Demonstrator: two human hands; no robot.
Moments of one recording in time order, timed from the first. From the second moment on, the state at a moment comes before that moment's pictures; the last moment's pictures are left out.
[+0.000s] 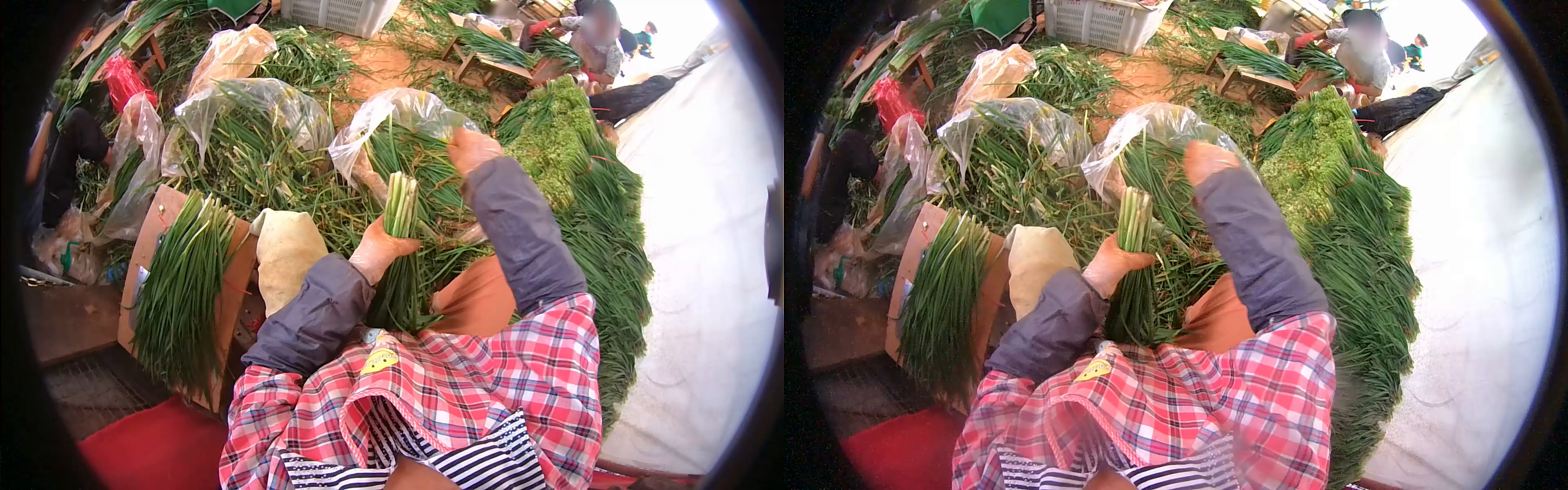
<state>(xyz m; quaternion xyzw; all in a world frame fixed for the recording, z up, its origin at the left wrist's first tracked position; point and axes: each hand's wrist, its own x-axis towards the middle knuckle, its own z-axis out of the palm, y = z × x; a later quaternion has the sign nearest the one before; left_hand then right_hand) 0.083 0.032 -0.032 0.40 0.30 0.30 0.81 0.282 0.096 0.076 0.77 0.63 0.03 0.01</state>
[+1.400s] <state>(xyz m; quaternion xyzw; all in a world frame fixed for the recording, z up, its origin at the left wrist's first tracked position) 0.049 0.047 -0.047 0.20 0.25 0.30 0.90 0.194 0.020 0.003 0.47 0.35 -0.57 -0.57</state>
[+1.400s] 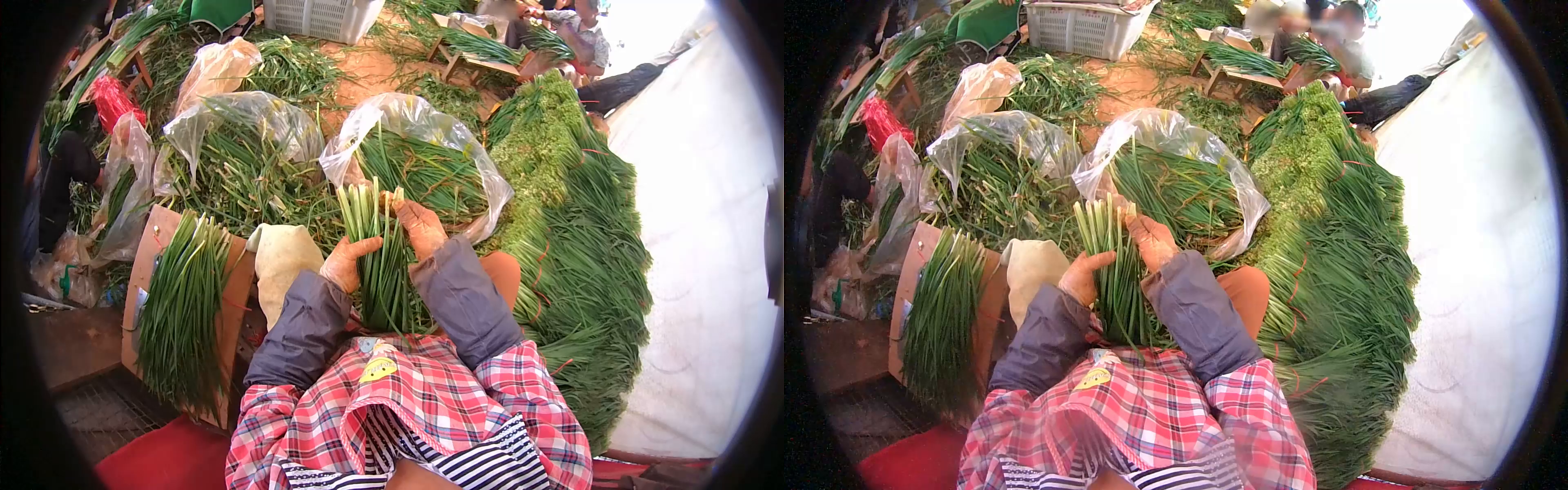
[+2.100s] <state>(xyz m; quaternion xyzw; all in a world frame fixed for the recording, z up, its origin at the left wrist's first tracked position) 0.047 0.037 -0.042 0.26 0.20 0.33 0.89 0.203 0.015 0.011 0.47 0.47 -0.61 -0.42</state>
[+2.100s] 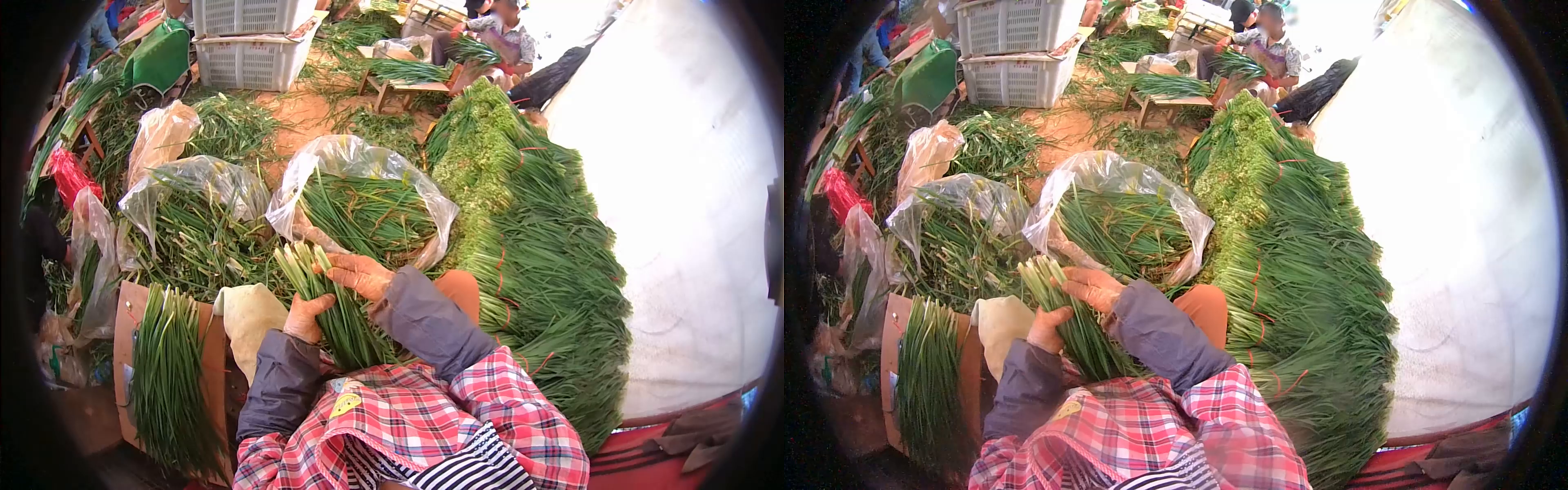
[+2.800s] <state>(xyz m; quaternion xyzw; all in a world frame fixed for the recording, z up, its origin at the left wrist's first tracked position) 0.042 0.039 -0.057 0.24 0.19 0.33 0.89 0.185 0.044 -0.013 0.61 0.73 -0.01 -0.32</state>
